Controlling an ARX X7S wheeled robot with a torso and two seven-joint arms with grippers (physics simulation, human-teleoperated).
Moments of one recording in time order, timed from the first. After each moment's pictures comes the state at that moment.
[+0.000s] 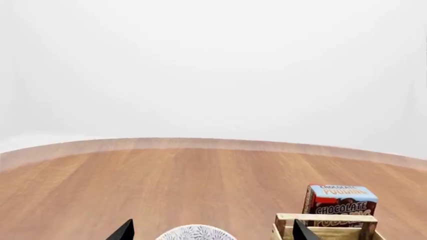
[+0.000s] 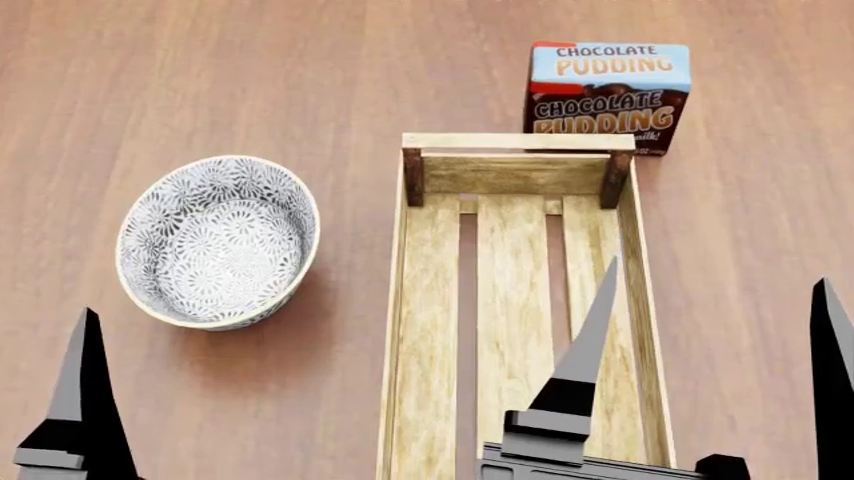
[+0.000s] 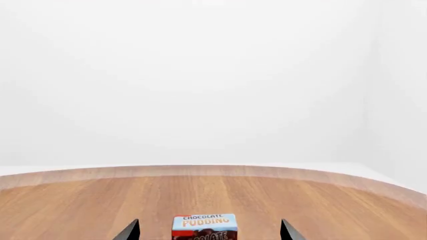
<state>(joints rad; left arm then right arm) 0.00 -0.29 0.11 0.84 -0.33 -0.37 -0.29 0.22 0.68 -0.31 -1.01 0.53 0.46 0.91</state>
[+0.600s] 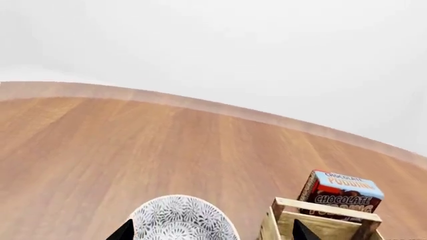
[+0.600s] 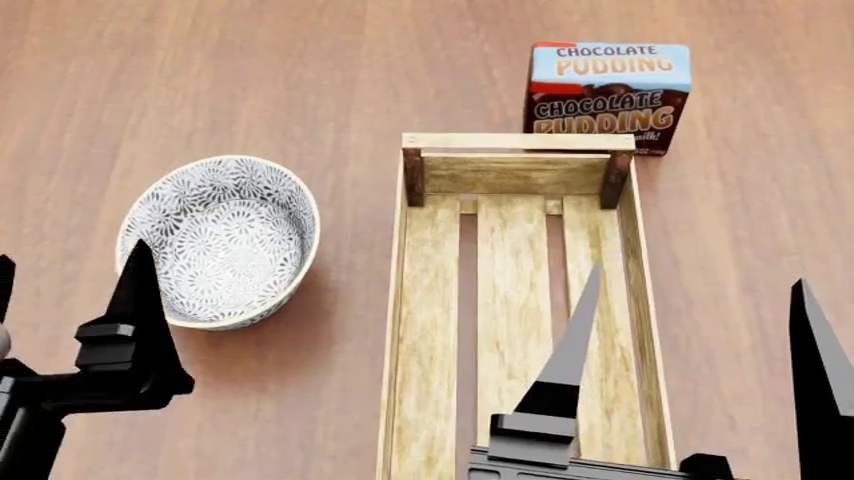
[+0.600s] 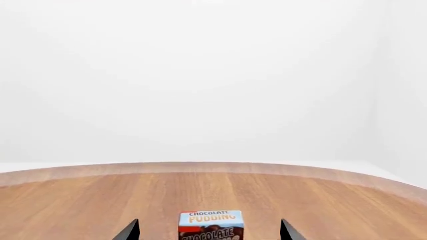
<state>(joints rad) -0.28 -0.22 0.08 0.71 -0.57 -0.66 -0.42 0.23 0.68 -0.35 -0.99 0.53 0.44 0.90</state>
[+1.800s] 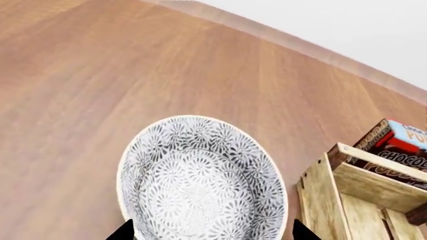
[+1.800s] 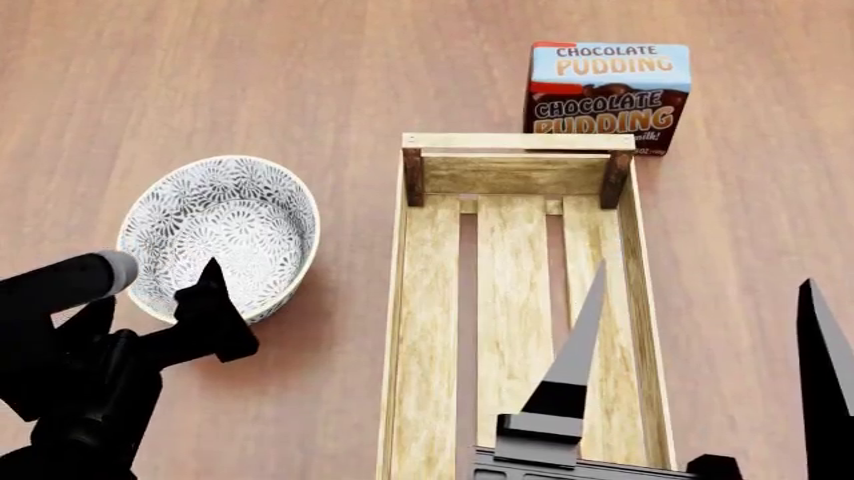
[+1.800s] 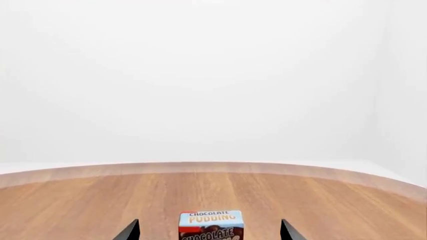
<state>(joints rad) -0.48 -0.11 0.11 0.13 -0.59 -0.55 -0.43 0.24 0.72 -0.35 -1.00 0.57 0.43 0.94</state>
